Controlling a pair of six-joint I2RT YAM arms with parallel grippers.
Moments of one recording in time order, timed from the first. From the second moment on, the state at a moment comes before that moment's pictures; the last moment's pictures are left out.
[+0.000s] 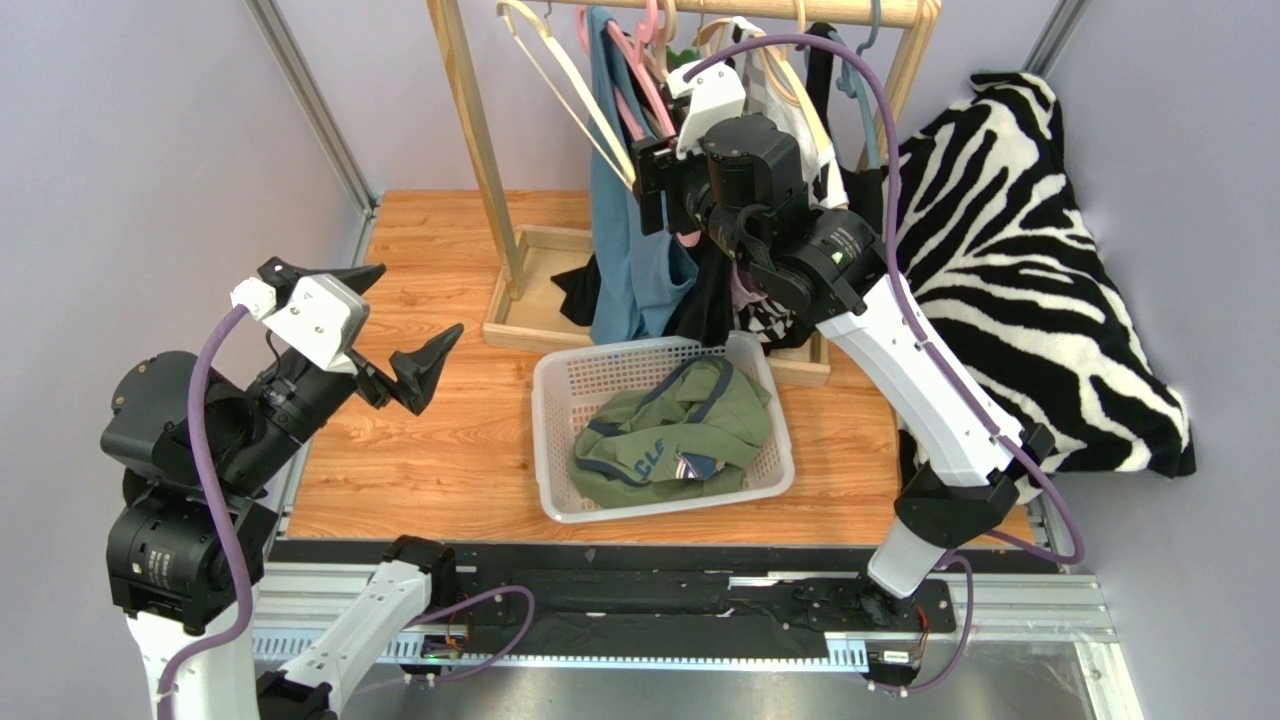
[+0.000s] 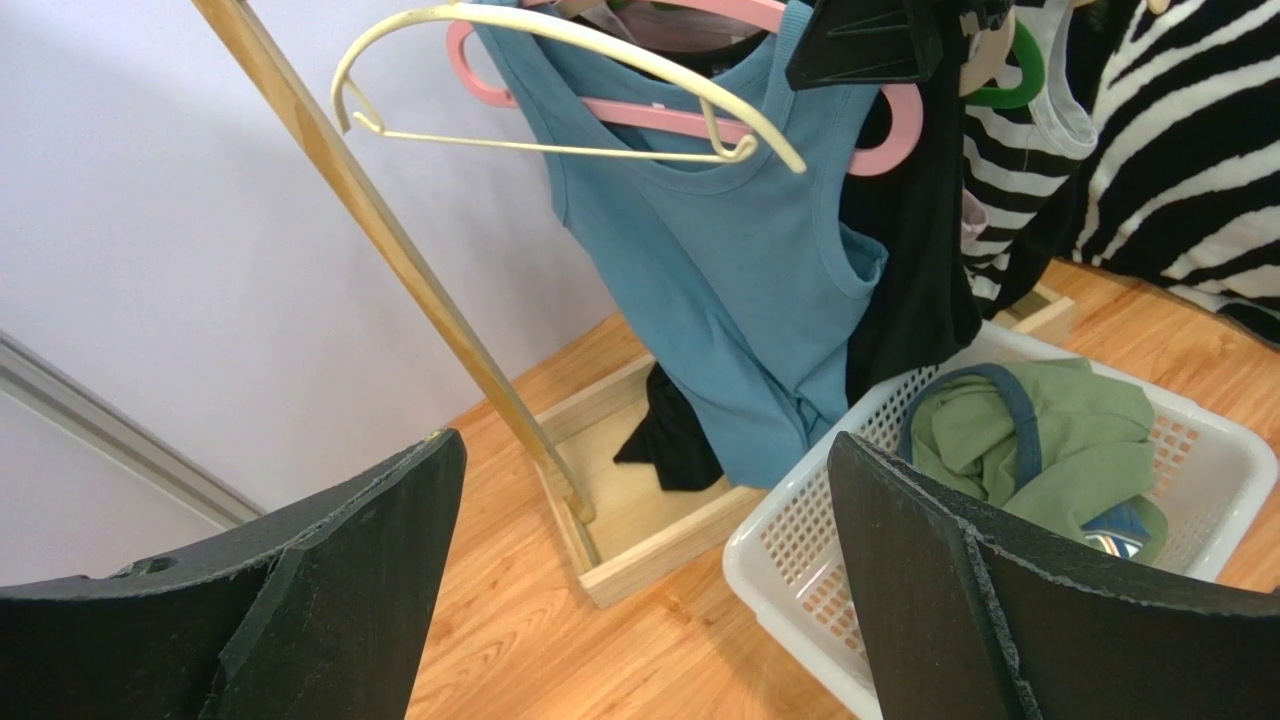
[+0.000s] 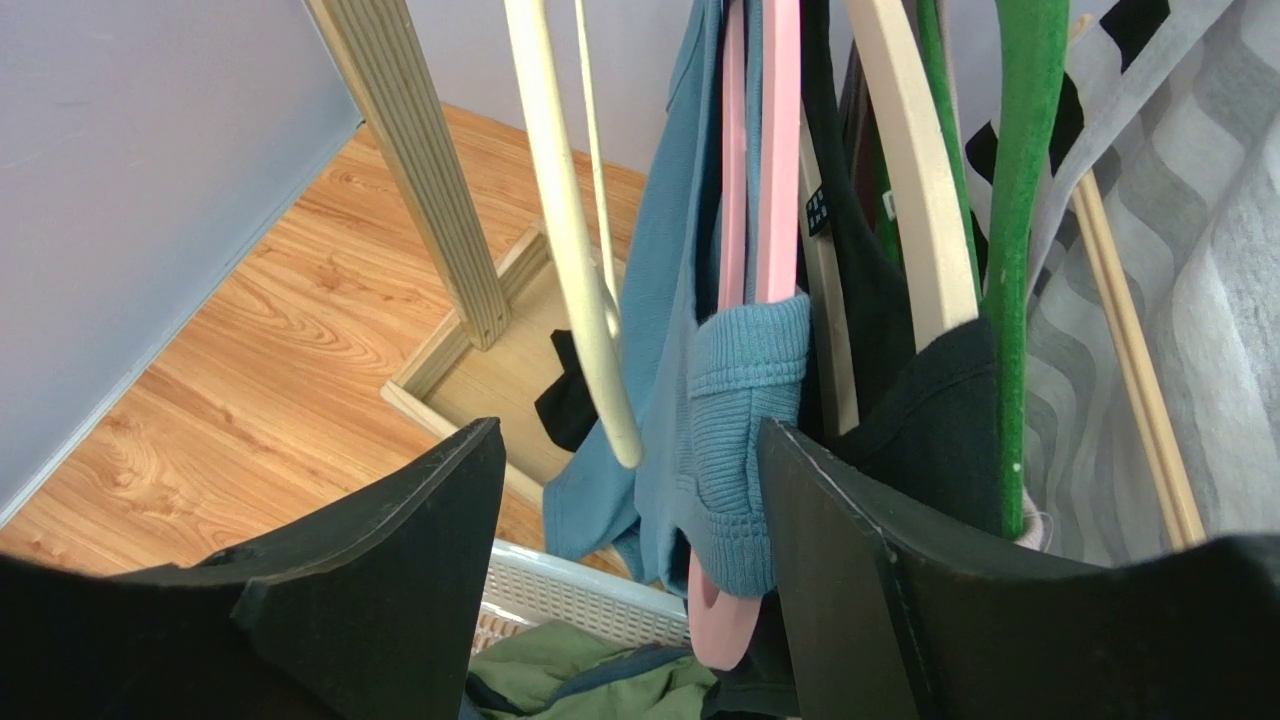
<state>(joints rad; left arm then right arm) -0.24 0.74 1.62 -0.83 0.34 0.27 0.82 1.68 2.20 -0.74 0.37 0.11</state>
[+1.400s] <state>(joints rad) -0.24 0.76 1.49 -0.80 0.33 0.22 0.73 1.75 2.14 -0.75 0.32 0.13</state>
